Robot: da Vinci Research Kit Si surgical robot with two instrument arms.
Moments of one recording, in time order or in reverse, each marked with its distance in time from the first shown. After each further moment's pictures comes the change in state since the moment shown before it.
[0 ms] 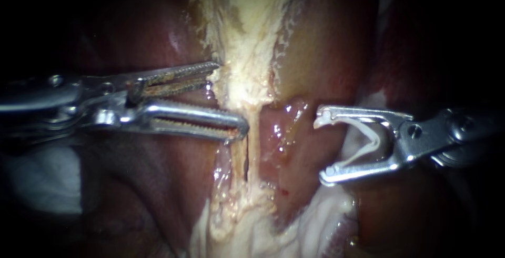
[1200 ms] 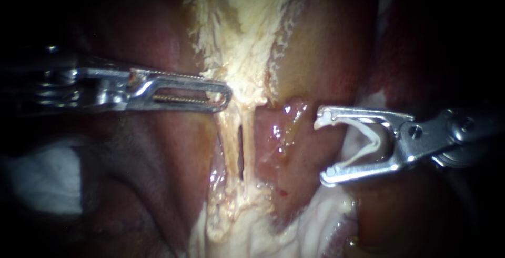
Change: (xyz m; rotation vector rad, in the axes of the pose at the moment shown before) right arm 0.000 0.000 0.000 0.001 0.000 0.000; left arm -0.002 0.001 -0.001 -0.022 0.161 -0.236
